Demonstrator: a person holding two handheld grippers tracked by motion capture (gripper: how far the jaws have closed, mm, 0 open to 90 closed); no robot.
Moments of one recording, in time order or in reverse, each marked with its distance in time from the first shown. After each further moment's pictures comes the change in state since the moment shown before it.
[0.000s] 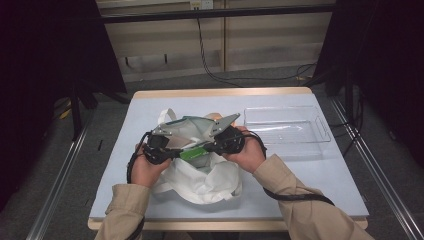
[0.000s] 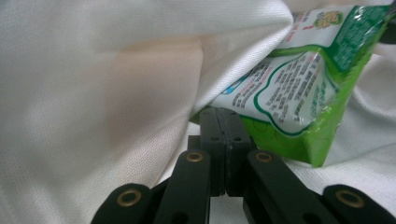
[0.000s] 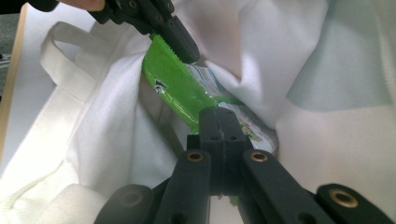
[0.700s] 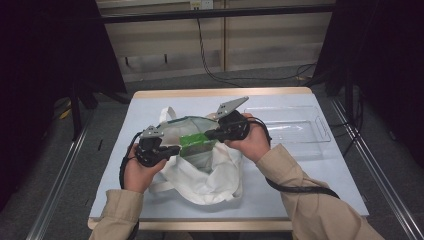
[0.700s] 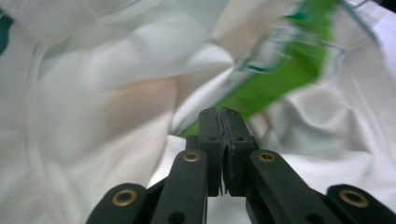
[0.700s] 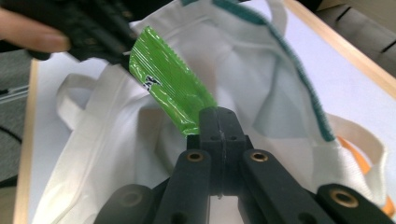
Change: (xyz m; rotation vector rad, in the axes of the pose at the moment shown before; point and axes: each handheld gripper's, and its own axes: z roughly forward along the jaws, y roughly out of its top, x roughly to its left) left arm -0.008 -0.003 -0.032 -0.127 -0.070 0.060; right arm -0.015 0.025 -0.029 -0.054 -0.026 0.101
